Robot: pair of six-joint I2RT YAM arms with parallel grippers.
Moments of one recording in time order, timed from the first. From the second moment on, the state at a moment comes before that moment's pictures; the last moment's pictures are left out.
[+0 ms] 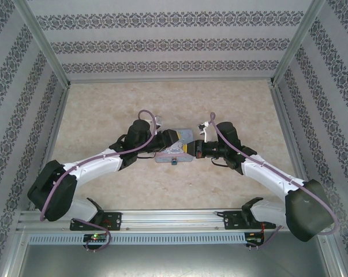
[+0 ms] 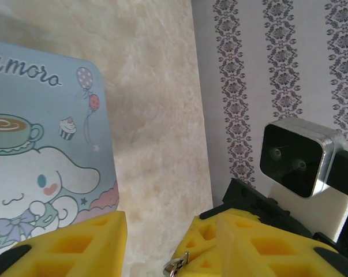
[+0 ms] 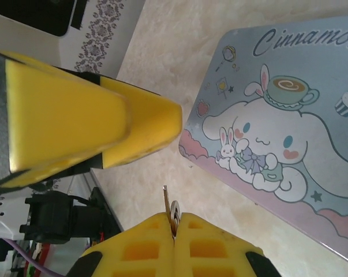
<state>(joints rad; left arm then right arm) -0.64 1.42 0.77 0.26 0.40 -1.09 0.47 1.20 0.62 0.02 -0.71 0.63</state>
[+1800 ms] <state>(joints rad) -0.68 1.43 0.80 0.26 0.34 -1.00 0.33 1.00 0.54 -0.02 -0.58 0.71</state>
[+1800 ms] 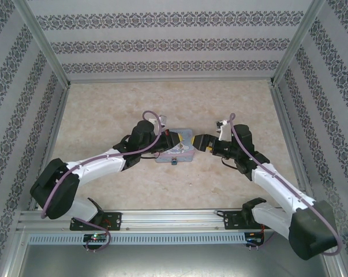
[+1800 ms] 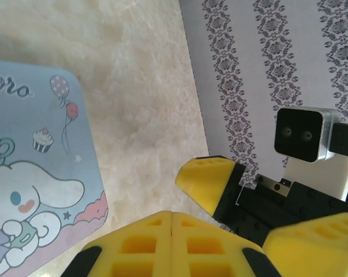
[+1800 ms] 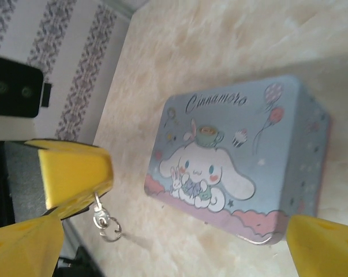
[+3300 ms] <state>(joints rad) -0.65 1.39 0.77 0.52 0.16 -1.13 0.51 1.34 0.55 0.75 -0.44 1.10</state>
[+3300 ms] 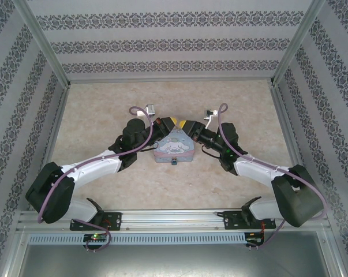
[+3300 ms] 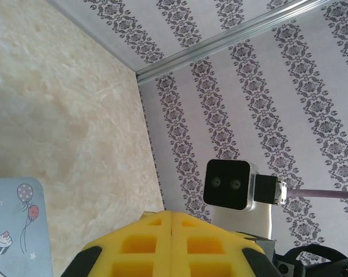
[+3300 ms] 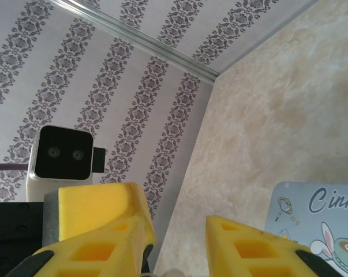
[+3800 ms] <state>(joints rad) -0.65 1.40 0.76 0.53 0.16 -1.13 0.53 1.39 0.55 0.86 -0.43 1.15</state>
